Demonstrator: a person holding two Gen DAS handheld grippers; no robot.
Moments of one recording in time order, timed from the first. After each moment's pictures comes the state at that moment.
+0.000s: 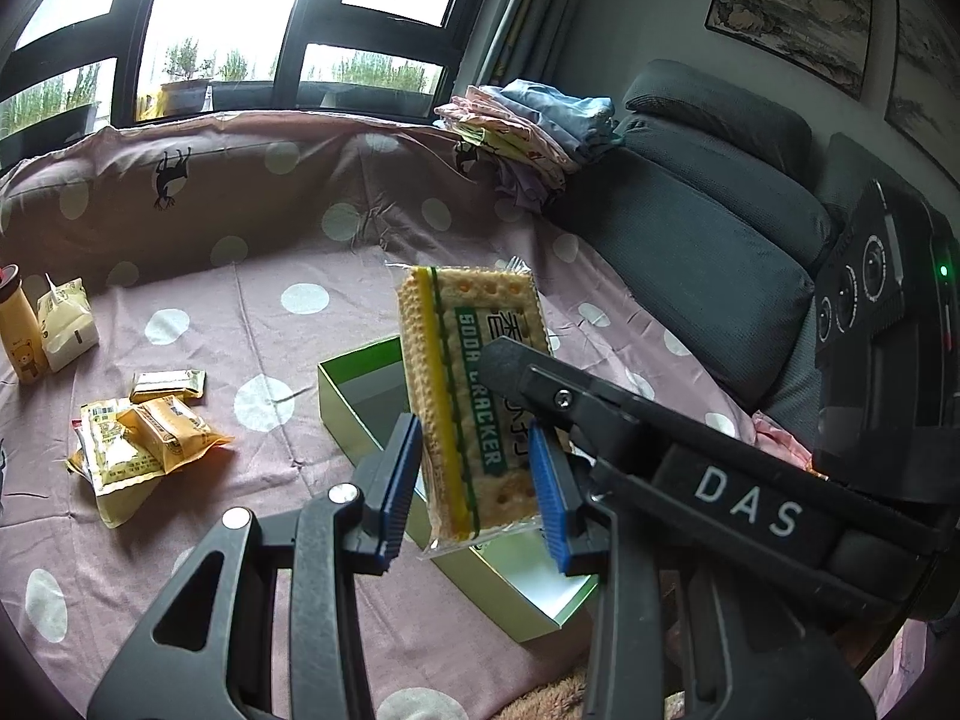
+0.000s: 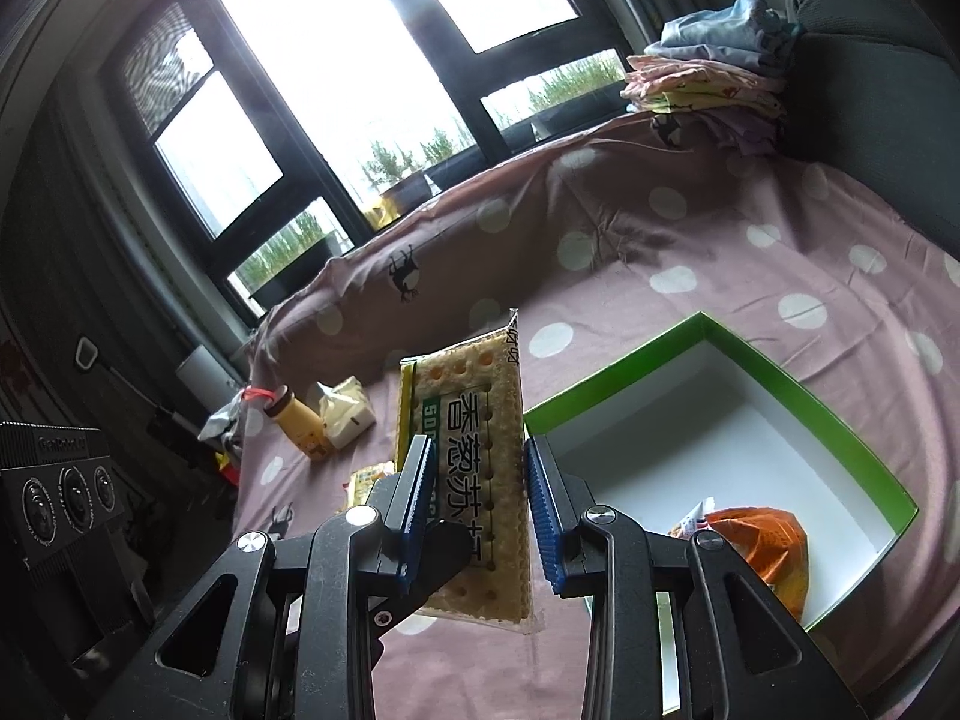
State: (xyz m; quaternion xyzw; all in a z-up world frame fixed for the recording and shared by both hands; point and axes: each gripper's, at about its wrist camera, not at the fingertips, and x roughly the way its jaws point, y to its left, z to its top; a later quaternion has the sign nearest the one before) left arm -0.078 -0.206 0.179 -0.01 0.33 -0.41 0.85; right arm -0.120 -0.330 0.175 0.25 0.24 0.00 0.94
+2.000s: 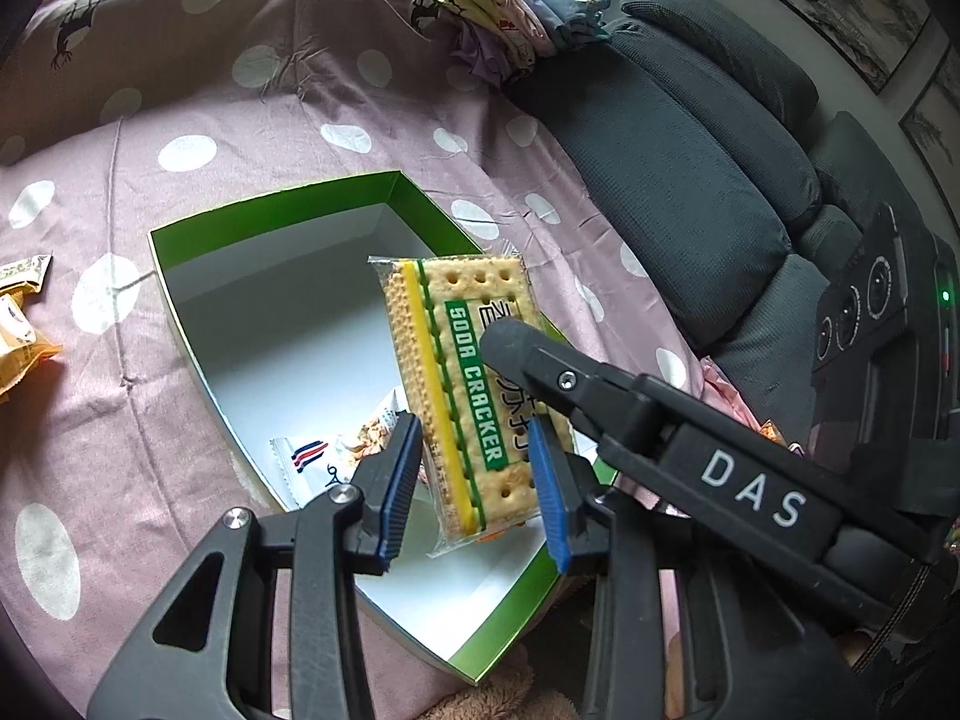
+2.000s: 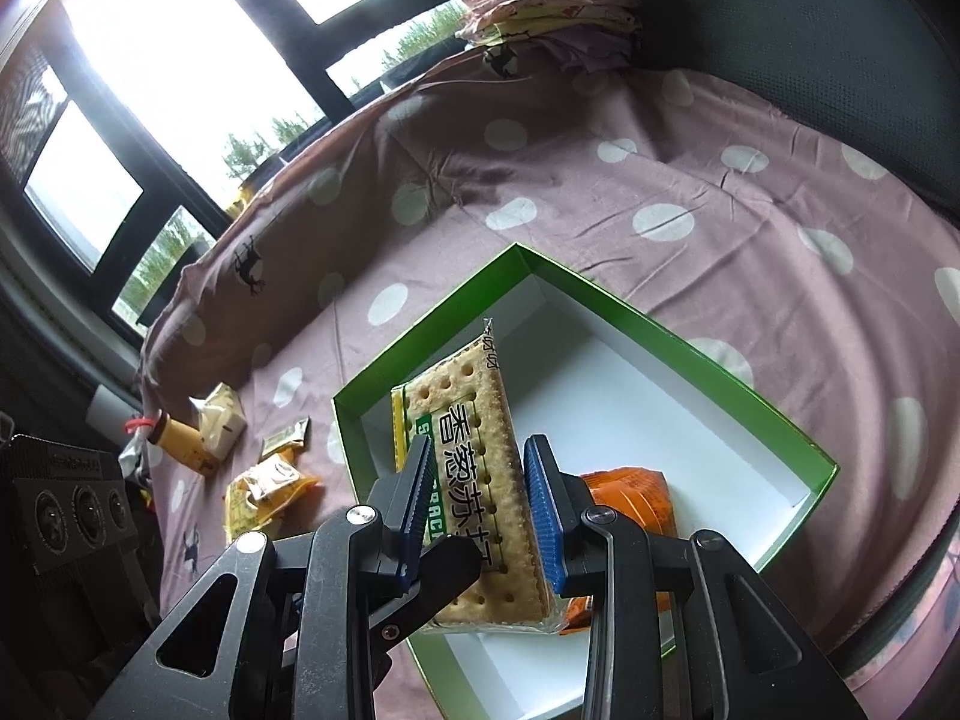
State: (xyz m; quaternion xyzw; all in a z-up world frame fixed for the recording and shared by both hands) left arm -0.040 -0.297 0.115 -0.04 0.47 -0.47 0.75; right arm -0.110 -0.408 0.121 0.31 0.32 -0.12 0.89
